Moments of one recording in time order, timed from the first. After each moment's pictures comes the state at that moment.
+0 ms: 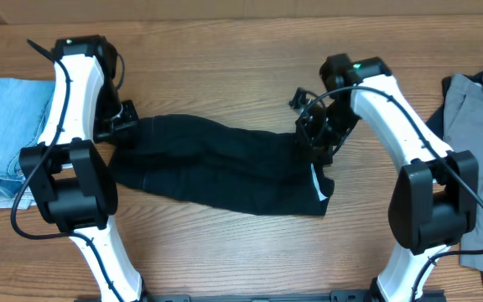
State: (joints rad) left arm 0.11 2.16 1.90 -1.57 -0.05 -0.33; right arm 0.24 1.97 1.58 -1.34 -0.58 -0.14
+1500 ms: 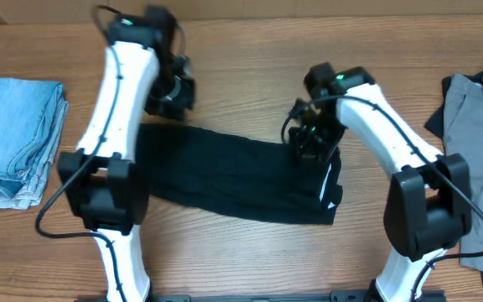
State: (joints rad) left arm -0.18 2.14 2.10 -1.56 0.17 -0.07; right arm 0.33 1.95 1.53 -1.30 -0.41 0.12
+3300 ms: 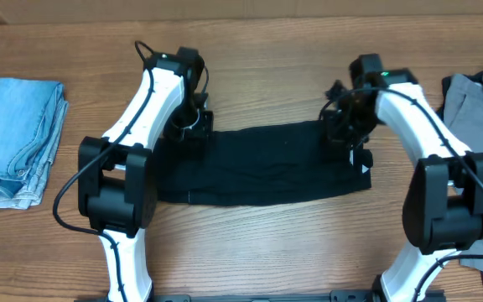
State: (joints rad) left arm -0.24 2.14 1.74 -1.31 0.15 -0.17; right arm 0.11 1.95 1.45 -1.05 -0.36 0.03
